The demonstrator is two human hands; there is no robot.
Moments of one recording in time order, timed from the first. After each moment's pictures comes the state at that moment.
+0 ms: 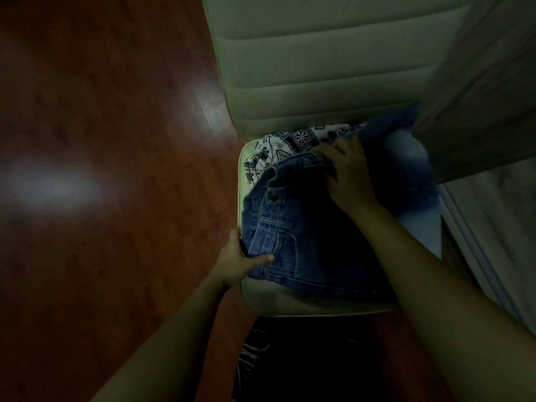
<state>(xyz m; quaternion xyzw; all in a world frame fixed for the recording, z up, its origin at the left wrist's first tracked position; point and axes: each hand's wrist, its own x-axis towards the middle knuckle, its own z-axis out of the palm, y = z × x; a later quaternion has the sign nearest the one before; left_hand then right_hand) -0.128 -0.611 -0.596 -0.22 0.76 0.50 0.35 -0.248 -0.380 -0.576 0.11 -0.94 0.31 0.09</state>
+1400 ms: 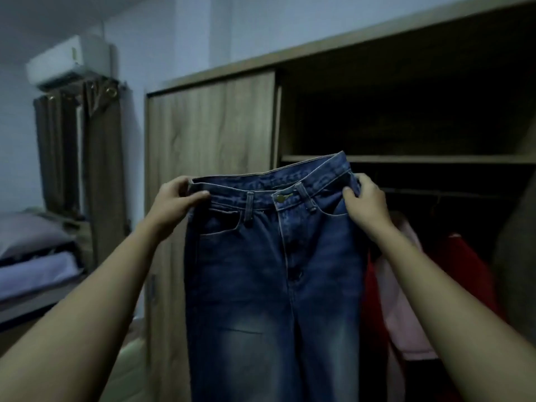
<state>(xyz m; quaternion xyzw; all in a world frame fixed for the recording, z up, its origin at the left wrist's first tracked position) -0.211 -0.308 0.215 0.41 0.62 0.66 -0.11 0.010 -0.036 0.231 -0.16 -0.78 0.25 0.55</state>
